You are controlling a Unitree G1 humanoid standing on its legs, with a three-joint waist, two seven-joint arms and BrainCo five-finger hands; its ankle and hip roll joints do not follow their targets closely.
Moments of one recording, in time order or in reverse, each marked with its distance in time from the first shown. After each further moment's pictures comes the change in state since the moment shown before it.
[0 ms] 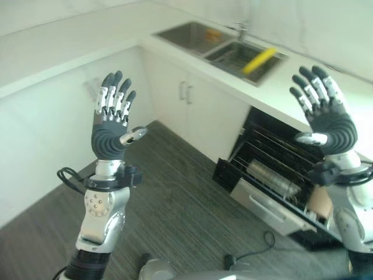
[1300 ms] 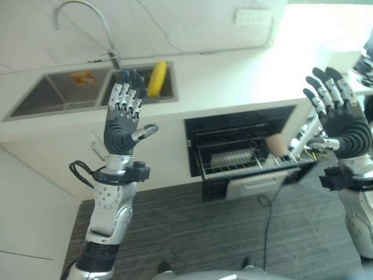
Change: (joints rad) left arm -0.049 -0.035 -0.007 0.002 -0.018 0.021 -0.062; right arm 0.144 0.052 0.044 -0.041 -0.033 -0.035 0.004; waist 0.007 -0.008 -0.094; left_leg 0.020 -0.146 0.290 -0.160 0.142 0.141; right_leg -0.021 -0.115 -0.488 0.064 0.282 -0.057
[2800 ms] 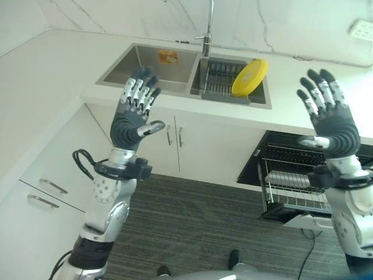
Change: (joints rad) left arm -0.017 0.040 -0.043 -0.055 -0.067 0.147 -0.011; right arm -0.111 0.023 0.078 0.056 -0.047 0.021 -0.043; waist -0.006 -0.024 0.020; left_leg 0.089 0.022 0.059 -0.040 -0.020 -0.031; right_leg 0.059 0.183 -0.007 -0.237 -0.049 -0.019
